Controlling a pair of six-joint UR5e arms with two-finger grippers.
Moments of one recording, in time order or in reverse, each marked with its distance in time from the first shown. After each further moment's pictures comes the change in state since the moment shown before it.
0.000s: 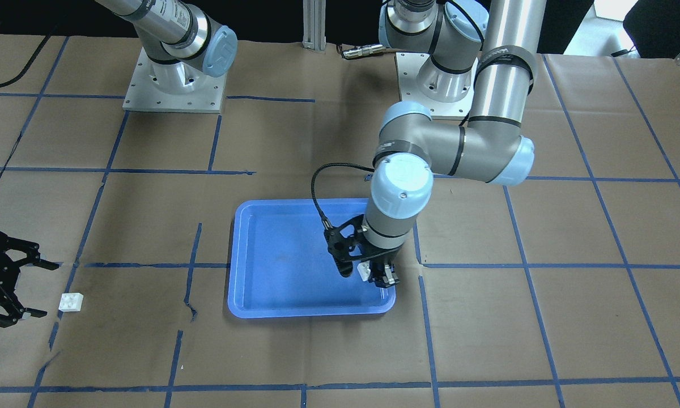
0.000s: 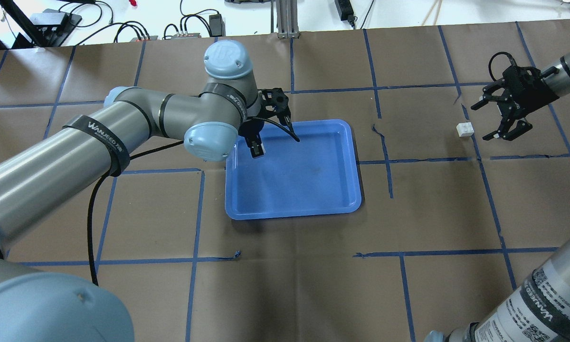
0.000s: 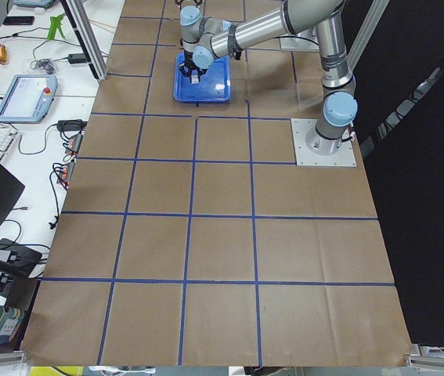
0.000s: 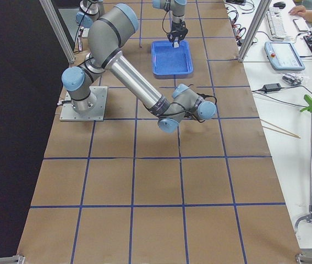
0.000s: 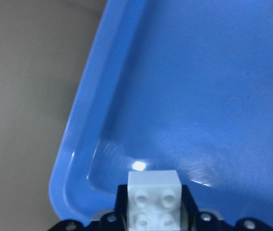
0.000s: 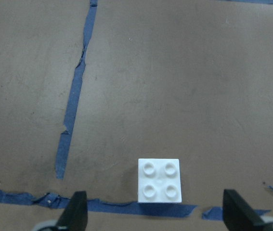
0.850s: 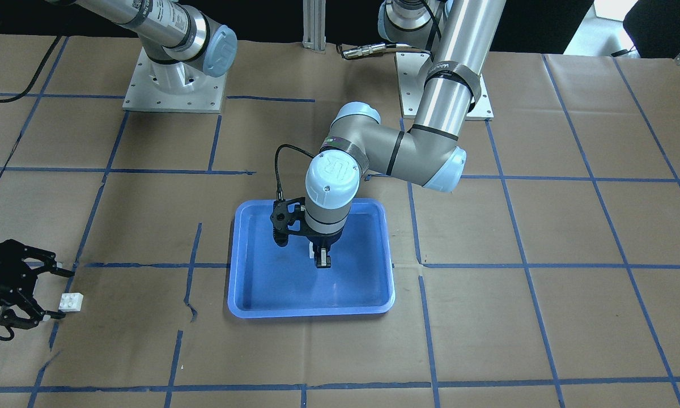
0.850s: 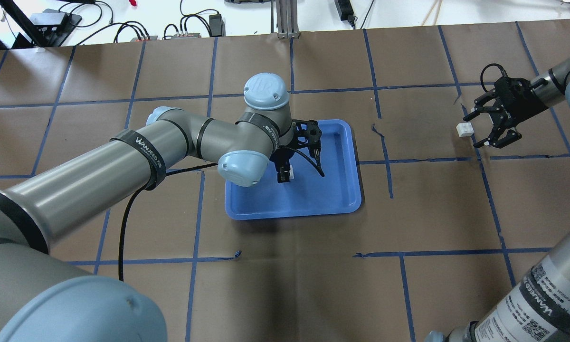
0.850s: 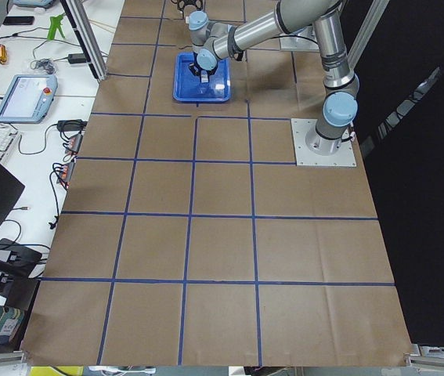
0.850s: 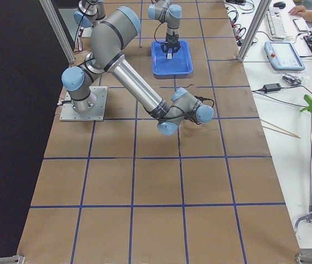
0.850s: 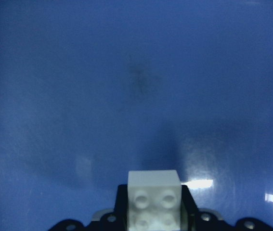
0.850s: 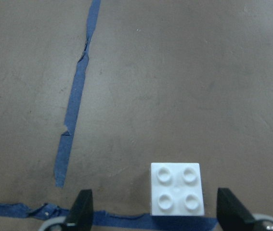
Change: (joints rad) left arm -0.051 -0.050 -0.040 0.064 -0.048 0.011; right arm 0.001 0.016 0.025 -0.023 0.002 -0.003
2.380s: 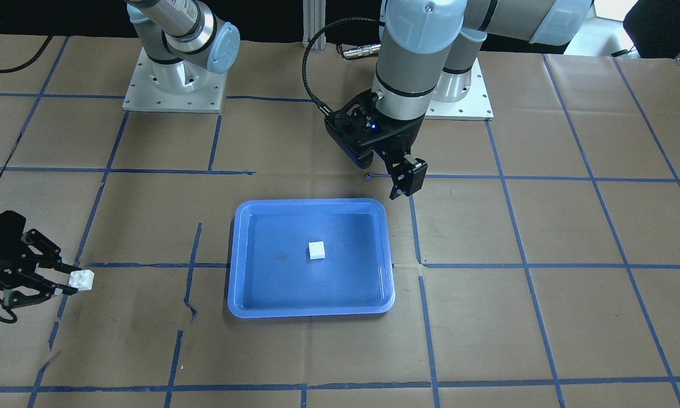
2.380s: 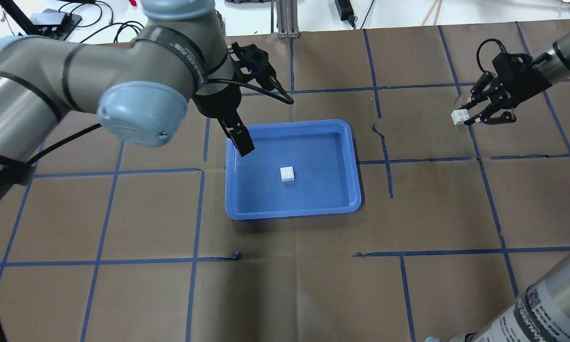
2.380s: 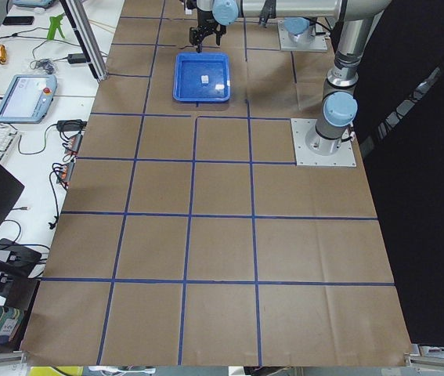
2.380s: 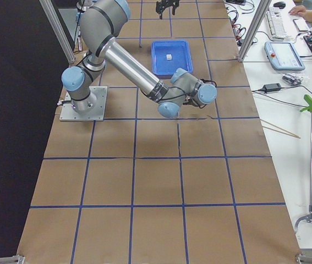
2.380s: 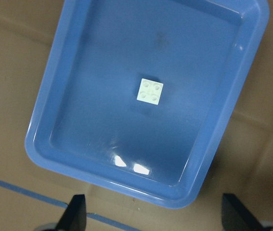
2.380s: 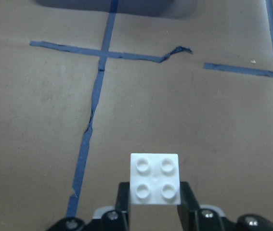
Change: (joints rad) left arm 0.132 0.440 0.113 -0.486 0.048 -0.478; right arm 0.093 -0.176 0.008 0.141 0.025 0.026
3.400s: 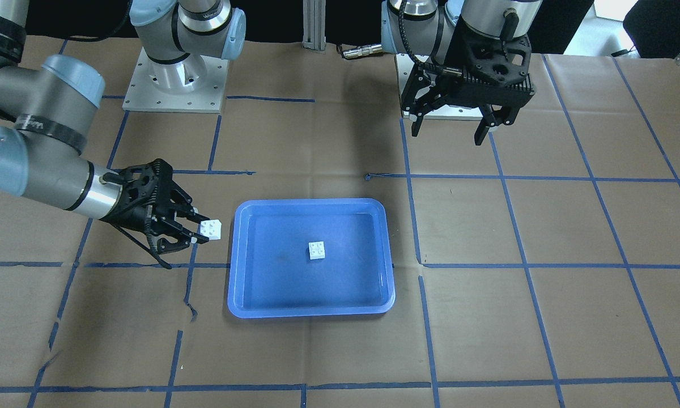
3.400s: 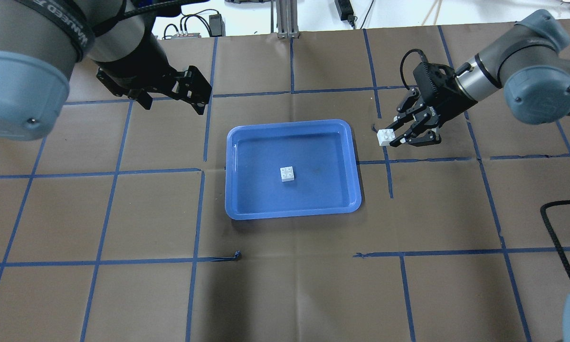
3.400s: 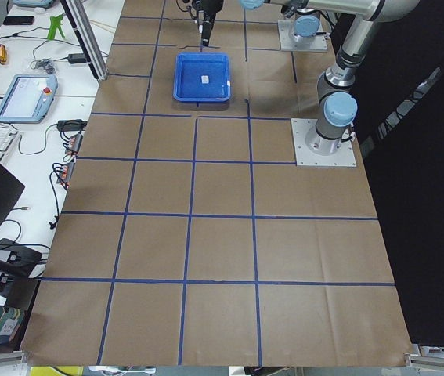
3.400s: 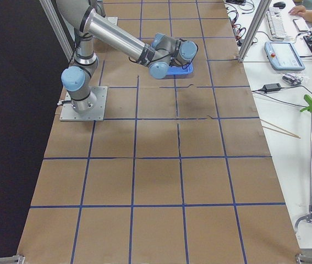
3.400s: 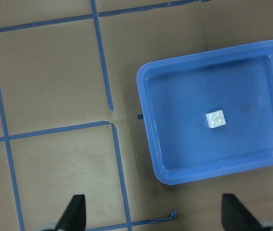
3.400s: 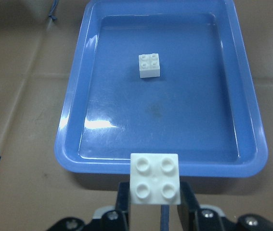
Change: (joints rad) left arm 0.158 0.123 0.079 -0.134 -0.004 -0.596; right arm 0.305 -0.207 0.290 -0.196 0.112 0.432
